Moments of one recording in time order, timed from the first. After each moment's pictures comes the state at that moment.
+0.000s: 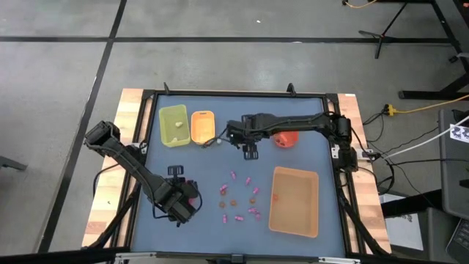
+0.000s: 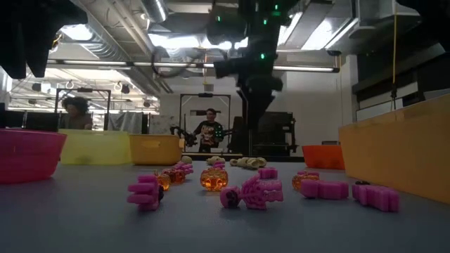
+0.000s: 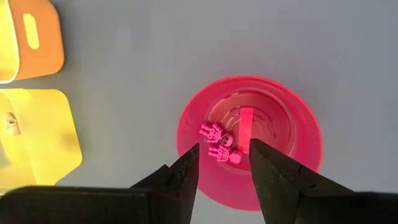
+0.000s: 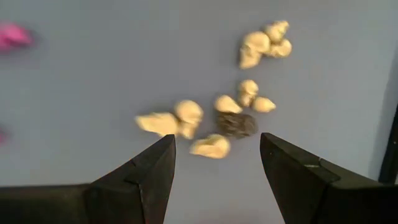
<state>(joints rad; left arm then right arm) -0.64 1.67 1.30 -1.26 -0.28 -0.78 -0.11 2.03 1.69 -1.00 0.20 -0.25</state>
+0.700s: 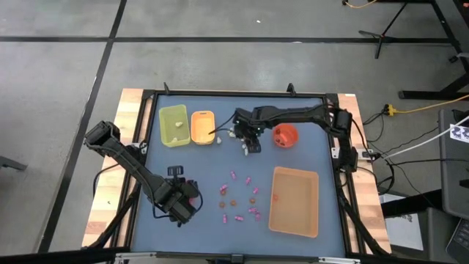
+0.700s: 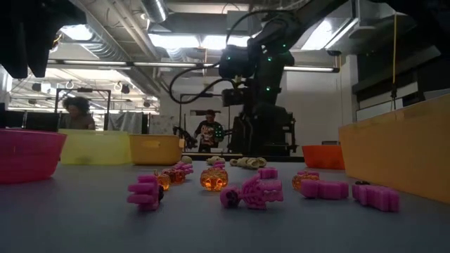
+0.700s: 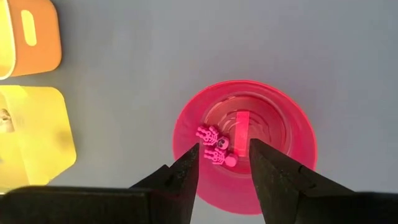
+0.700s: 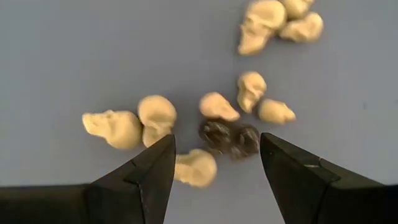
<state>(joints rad) -0.64 1.67 1.30 -1.24 -0.28 -0.82 -0.25 2.03 1.48 -0.72 -0.03 -0.41</state>
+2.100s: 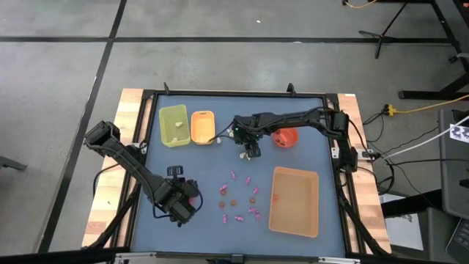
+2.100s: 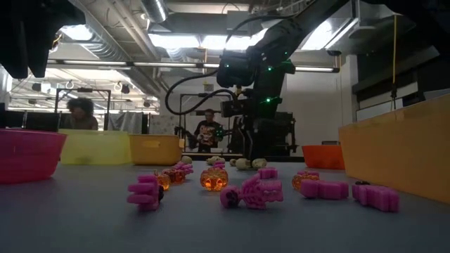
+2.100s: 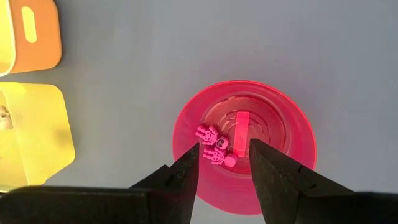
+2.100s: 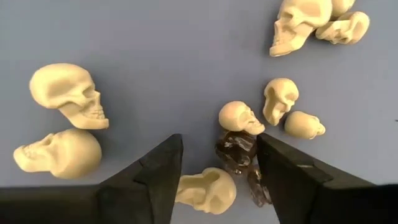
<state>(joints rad) -0.64 1.67 1.30 -1.24 -0.28 -0.83 -0.22 2.08 1.43 -0.65 0.04 -0.43</state>
